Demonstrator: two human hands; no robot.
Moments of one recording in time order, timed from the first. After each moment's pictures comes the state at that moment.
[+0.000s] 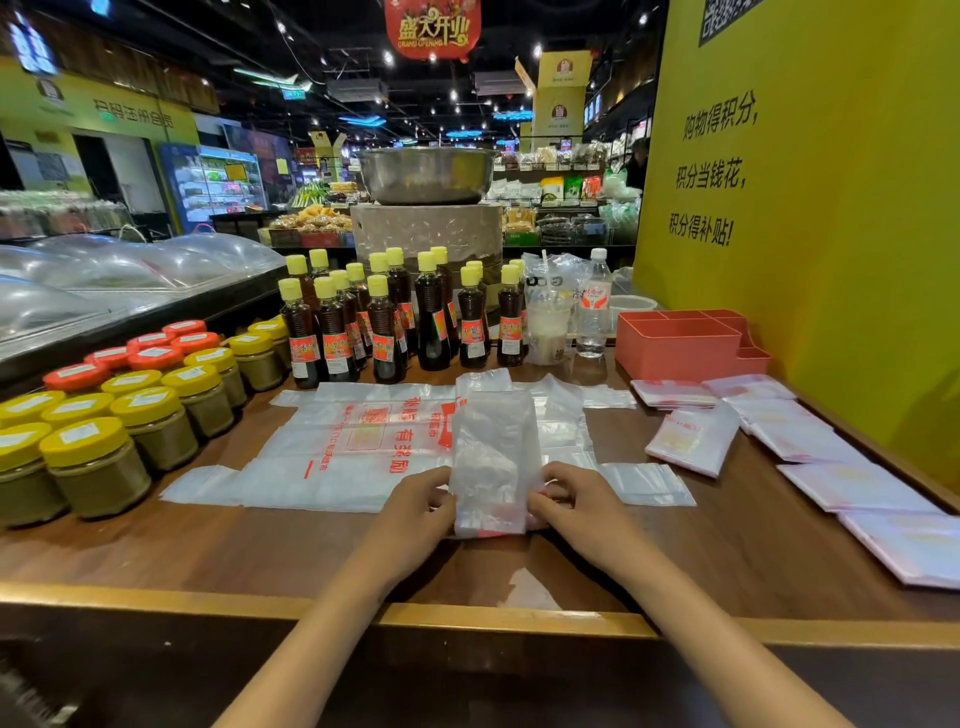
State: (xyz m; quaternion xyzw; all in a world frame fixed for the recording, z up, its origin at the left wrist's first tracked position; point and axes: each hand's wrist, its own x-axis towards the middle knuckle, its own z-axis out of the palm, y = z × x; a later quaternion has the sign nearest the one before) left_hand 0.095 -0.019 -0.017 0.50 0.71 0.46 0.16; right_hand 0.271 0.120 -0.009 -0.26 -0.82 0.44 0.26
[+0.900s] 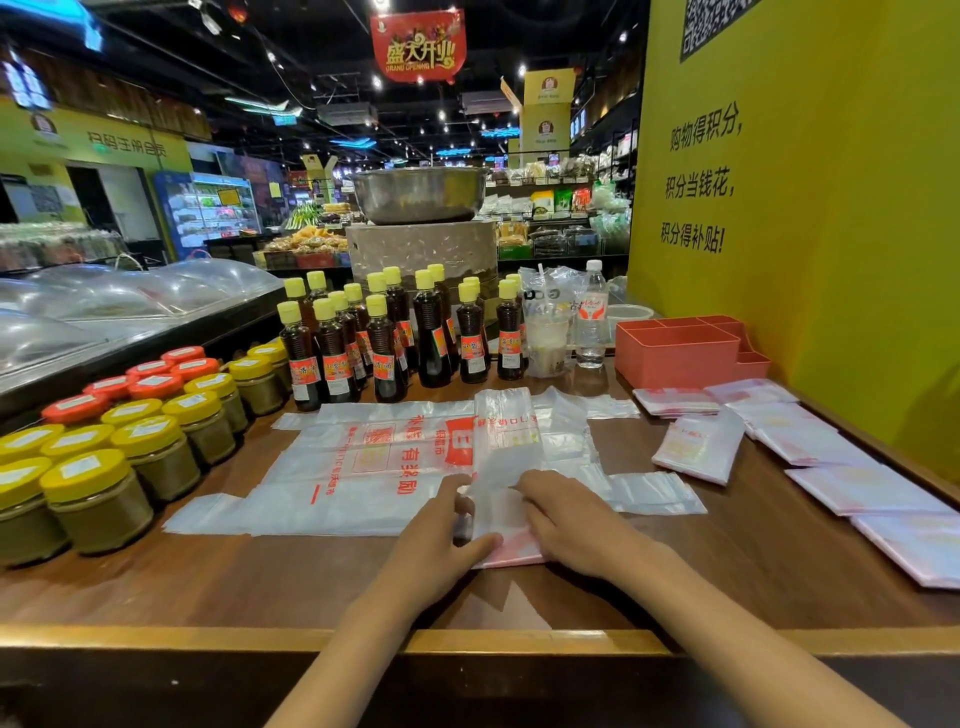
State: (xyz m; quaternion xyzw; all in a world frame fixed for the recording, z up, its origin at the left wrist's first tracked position) left_hand 0.100 -0.012 -0.020 0.52 0.77 0.36 0.12; right_hand 0.245 0.128 -0.004 -0.21 -0.95 0.18 0.15
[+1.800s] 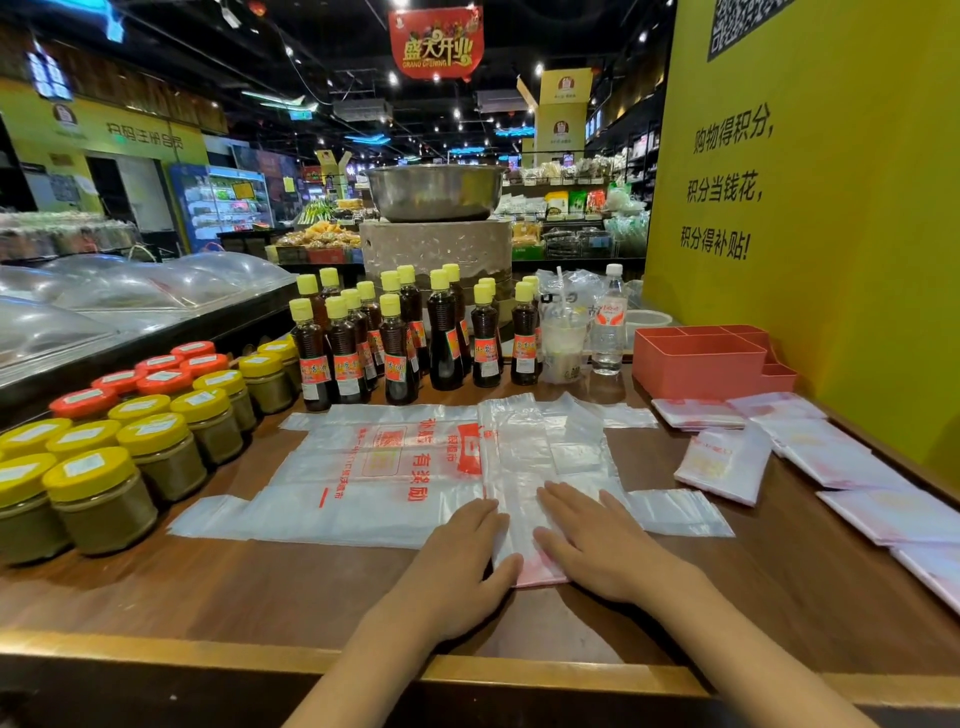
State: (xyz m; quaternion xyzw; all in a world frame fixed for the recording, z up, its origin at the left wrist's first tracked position) left_hand 0.102 -0.007 -0.025 0.61 0.78 0.17 0.02; right_hand 0.245 0.152 -0.024 -0.26 -0.96 0.10 0.01
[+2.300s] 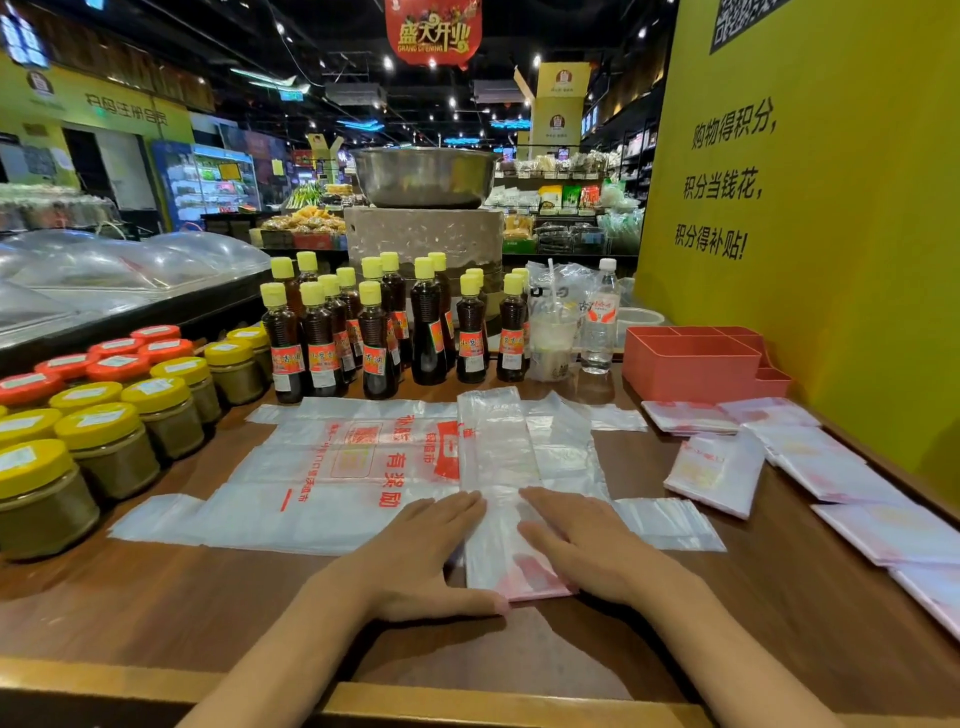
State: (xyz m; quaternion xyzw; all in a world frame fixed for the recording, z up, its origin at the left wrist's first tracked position) left_hand 0.059 0.010 -0.015 0.65 0.75 0.04 0.10; right_hand 0.246 0.167 -0.013 -0.26 -0.94 0.21 0.05
